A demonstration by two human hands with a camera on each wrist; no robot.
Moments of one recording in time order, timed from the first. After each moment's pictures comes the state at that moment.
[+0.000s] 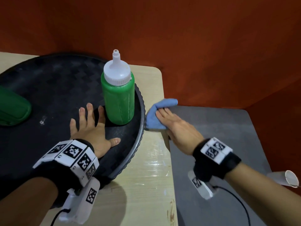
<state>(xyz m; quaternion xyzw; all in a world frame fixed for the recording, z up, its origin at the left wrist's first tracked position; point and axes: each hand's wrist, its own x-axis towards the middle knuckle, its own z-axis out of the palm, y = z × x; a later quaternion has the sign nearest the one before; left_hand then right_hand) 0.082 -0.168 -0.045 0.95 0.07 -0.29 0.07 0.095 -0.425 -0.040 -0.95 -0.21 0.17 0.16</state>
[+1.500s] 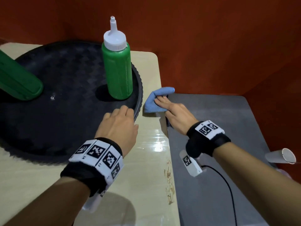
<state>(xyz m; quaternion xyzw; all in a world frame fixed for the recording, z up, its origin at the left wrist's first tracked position) -0.001 -0.225 -0.016 0.99 -0.10 -0.11 0.05 0.048 -0.428 -0.051 -0.93 -0.14 0.17 0.29</state>
